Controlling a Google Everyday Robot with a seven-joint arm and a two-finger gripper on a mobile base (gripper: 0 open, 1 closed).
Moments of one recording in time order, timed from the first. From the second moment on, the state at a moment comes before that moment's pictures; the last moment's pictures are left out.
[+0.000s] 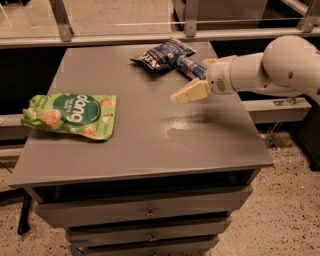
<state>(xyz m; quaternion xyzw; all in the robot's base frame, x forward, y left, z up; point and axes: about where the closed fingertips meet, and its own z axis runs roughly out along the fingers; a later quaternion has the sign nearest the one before) 0.660 -0.089 0.878 -0.42 0.74 0.19 0.48</state>
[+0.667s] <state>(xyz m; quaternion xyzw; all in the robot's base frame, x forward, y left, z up) 0.708 -0.103 0.858 -0.45 0.72 0.15 0.50</state>
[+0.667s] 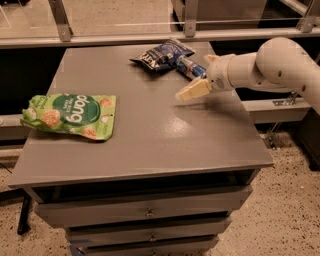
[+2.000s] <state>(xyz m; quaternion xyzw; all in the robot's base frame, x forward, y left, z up) 0.742 -0.134 0.836 -0.45 0.74 0.13 0.48</state>
